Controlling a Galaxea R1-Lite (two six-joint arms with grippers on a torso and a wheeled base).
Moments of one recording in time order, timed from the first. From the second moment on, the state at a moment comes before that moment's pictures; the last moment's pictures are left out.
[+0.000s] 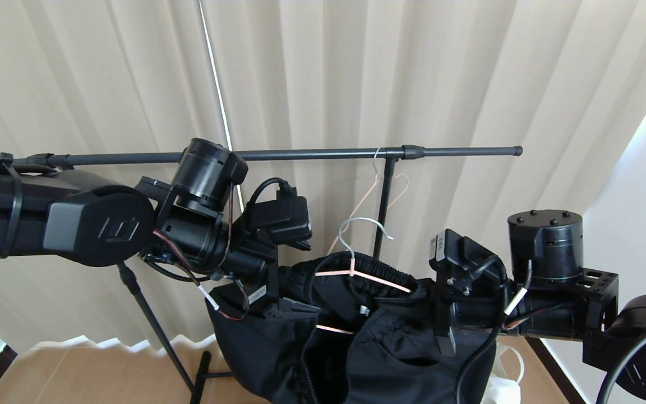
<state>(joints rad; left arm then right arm) -0.51 1.82 -1.24 0.21 -0.52 0.87 0.54 1.75 -0.64 -0.67 0.55 -0.38</state>
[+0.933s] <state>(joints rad) -0.51 1.83 -1.20 0.21 -0.53 0.87 0.58 1.72 -0.63 -0.67 0.55 -0.38</state>
